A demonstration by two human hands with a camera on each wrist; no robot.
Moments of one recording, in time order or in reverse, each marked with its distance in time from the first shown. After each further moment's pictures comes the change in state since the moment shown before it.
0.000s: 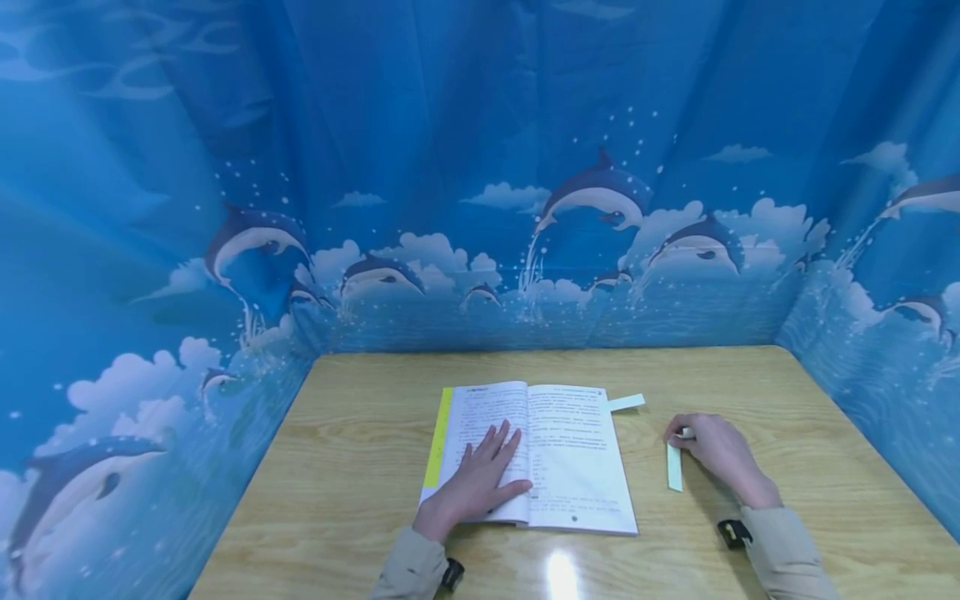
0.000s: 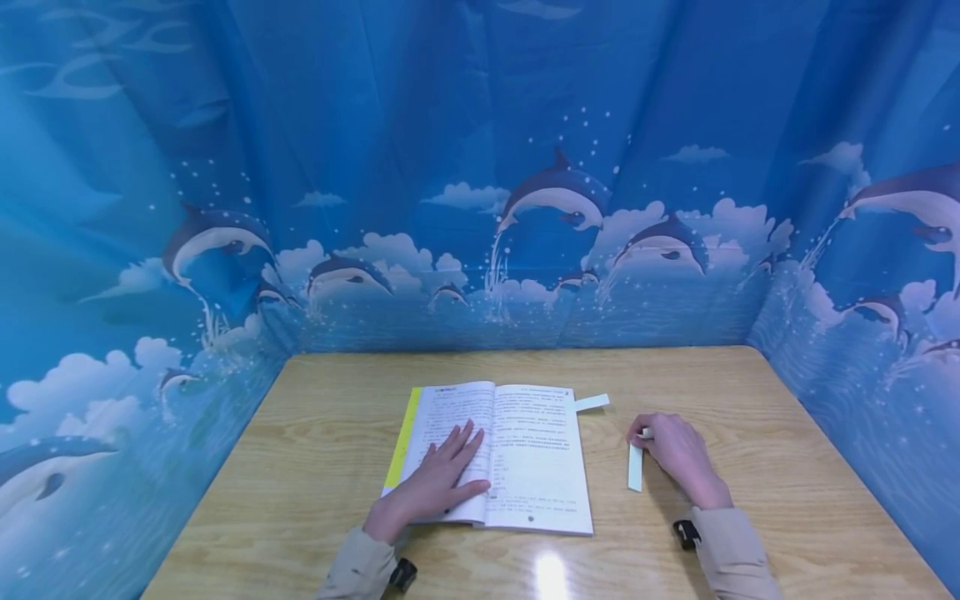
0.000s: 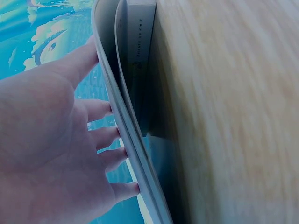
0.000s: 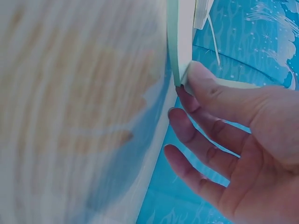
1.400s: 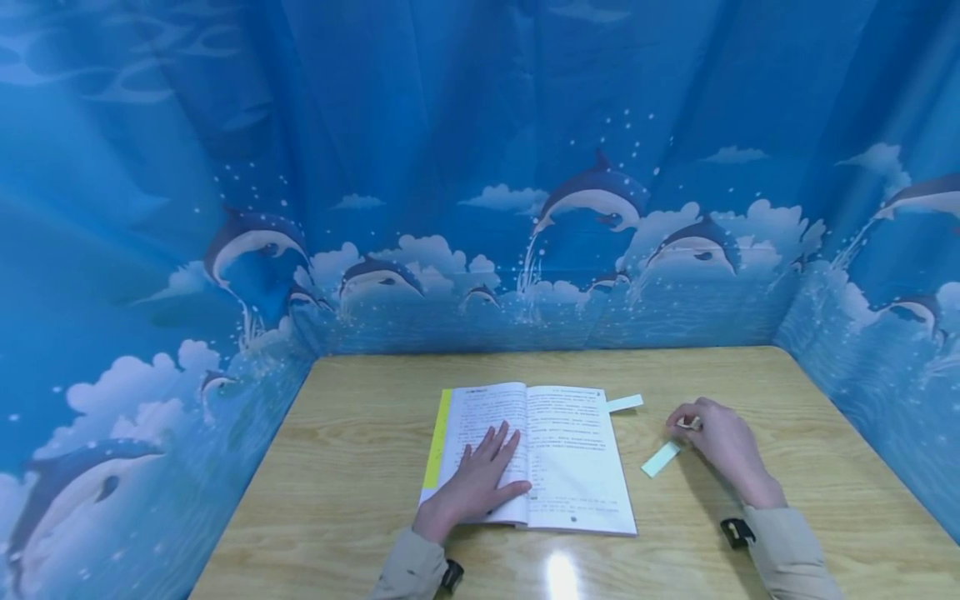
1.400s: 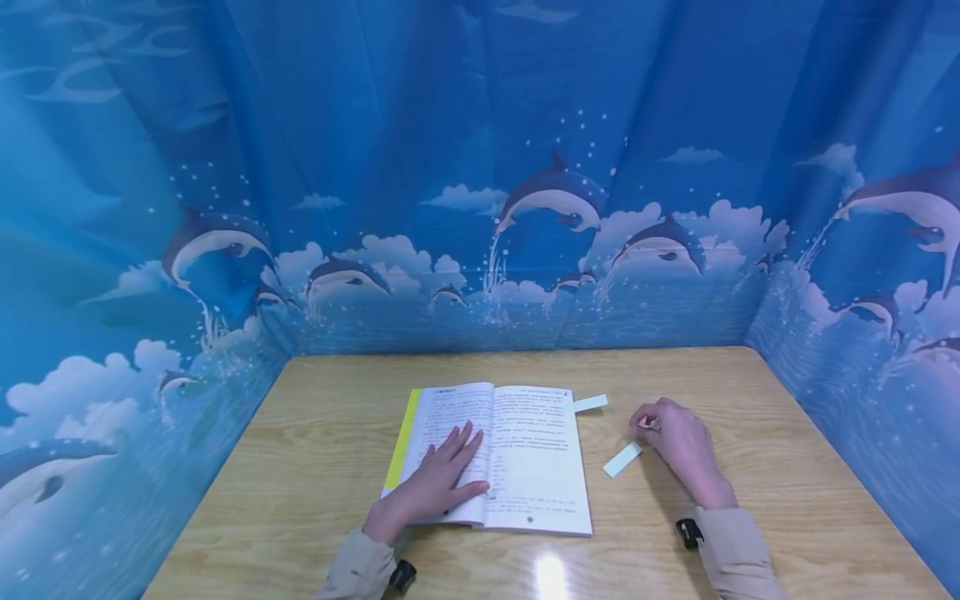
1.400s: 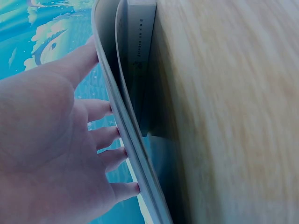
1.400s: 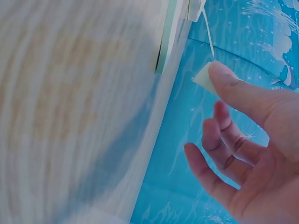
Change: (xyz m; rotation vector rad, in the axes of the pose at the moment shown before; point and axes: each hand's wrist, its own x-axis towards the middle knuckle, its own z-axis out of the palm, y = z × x) left_hand -0.001 0.000 0.000 -0.009 0.006 0.016; right_hand -0.002 0.001 -0.006 0.040 0.162 0.018
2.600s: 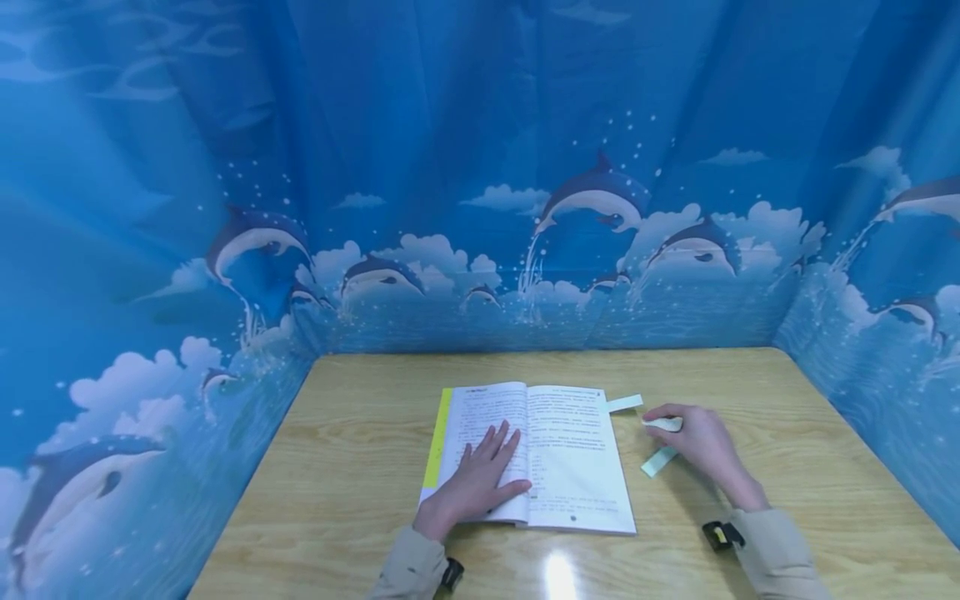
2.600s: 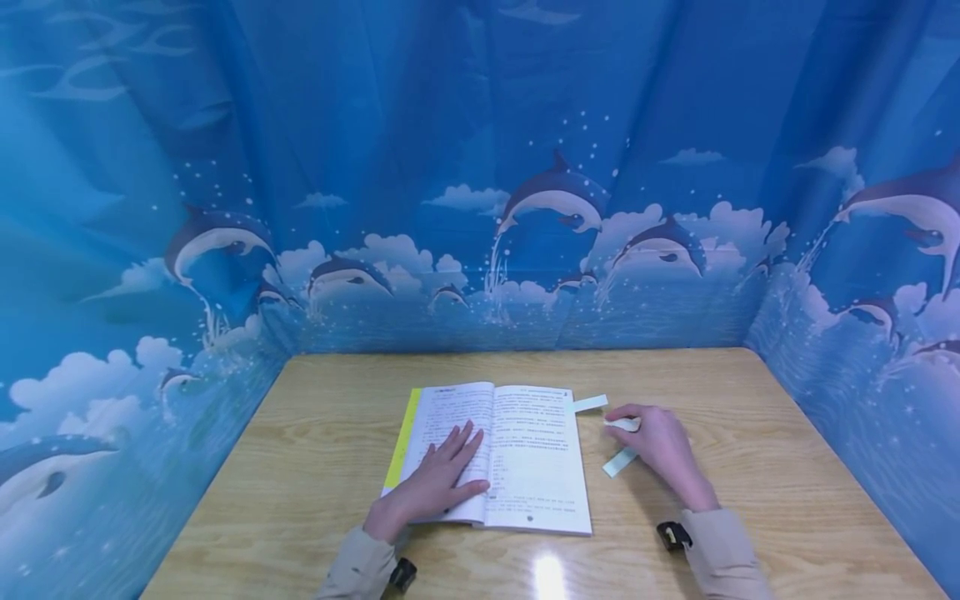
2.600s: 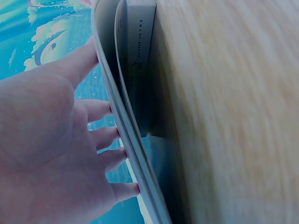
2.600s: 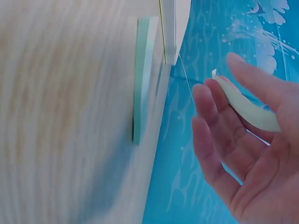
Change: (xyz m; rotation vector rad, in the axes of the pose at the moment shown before) left_hand 0.001 -0.002 0.002 0.003 -0.004 -0.003; right_hand 0.006 -0.030 0.007 0.176 -0.069 0.116
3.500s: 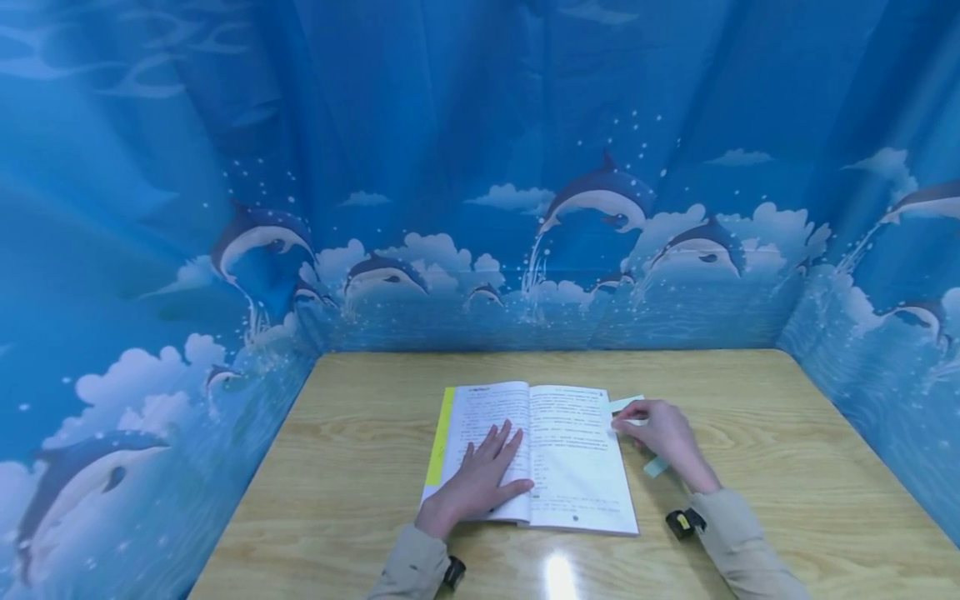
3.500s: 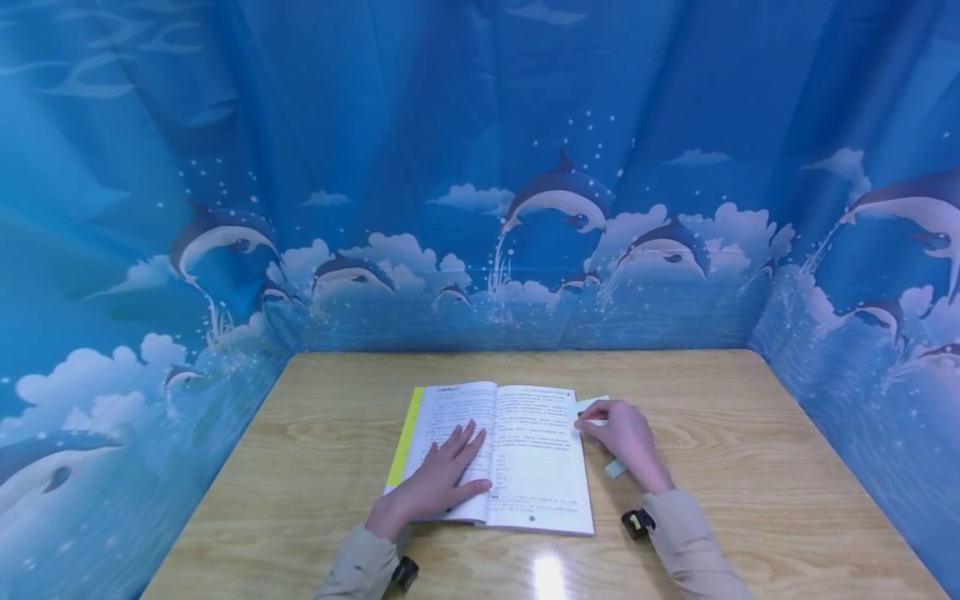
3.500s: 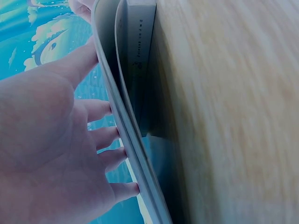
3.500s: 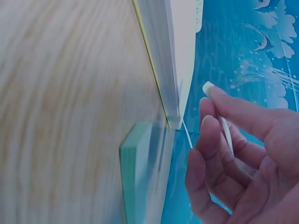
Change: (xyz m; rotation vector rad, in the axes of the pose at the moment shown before) left_hand 0.000 0.000 -0.001 0.003 0.000 0.011; right_hand 0.022 -0.029 0.033 0.095 -0.116 0.125
